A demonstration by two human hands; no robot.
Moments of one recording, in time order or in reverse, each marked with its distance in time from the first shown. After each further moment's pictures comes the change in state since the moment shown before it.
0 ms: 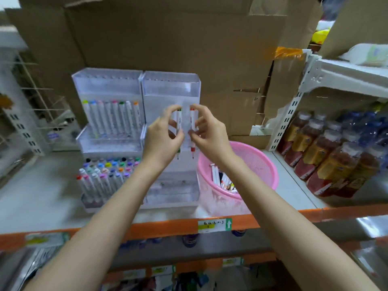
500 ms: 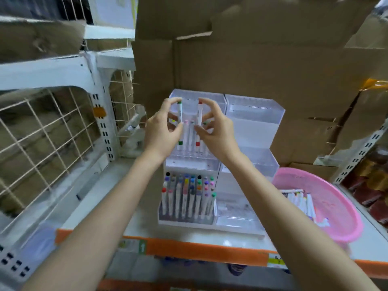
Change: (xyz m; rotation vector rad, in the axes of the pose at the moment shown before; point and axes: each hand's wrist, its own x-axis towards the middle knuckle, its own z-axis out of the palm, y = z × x) left_hand 0.044 -0.098 -0.159 0.036 0.176 -0.005; right_hand 0.073 -0.100 0.143 0.081 -0.020 -0.124
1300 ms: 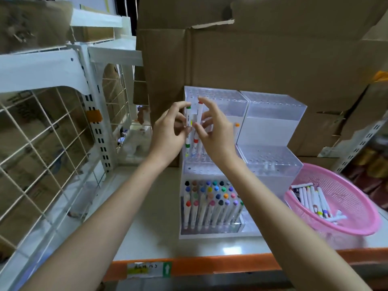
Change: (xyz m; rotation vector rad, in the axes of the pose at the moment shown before) left_hand 0.026 -0.070 0.002 -0.192 -0.133 0.086; right_hand 0.015 0.011 0.070 -0.172 0.171 -0.039
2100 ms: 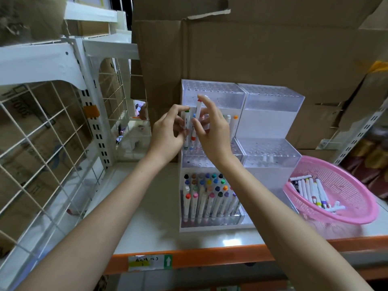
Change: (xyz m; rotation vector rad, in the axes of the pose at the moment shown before) left_hand -0.011 -0.012 0.004 0.071 -0.059 0.023; right_hand -0.012 0.011 0.011 -0.011 0.073 -0.027
